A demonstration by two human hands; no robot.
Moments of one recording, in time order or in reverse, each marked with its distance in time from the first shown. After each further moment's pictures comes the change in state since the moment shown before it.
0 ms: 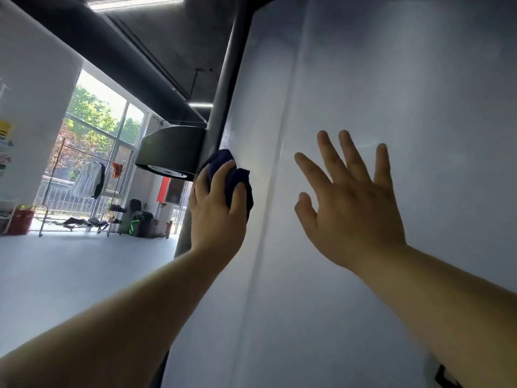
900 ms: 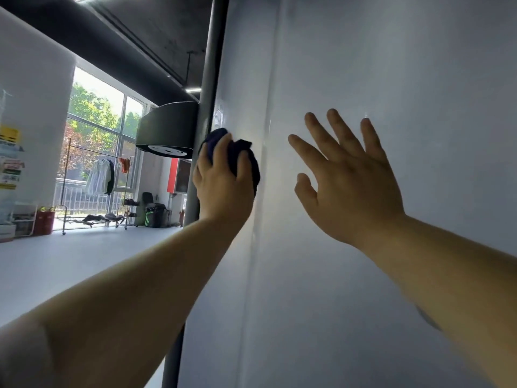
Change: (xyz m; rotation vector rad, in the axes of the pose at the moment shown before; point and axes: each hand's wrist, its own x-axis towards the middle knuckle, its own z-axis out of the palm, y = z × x) left_hand -0.013 0.013 0.004 0.085 -0.005 -0.041; right_hand -0.037 -0.001 0.000 0.126 0.020 -0.031
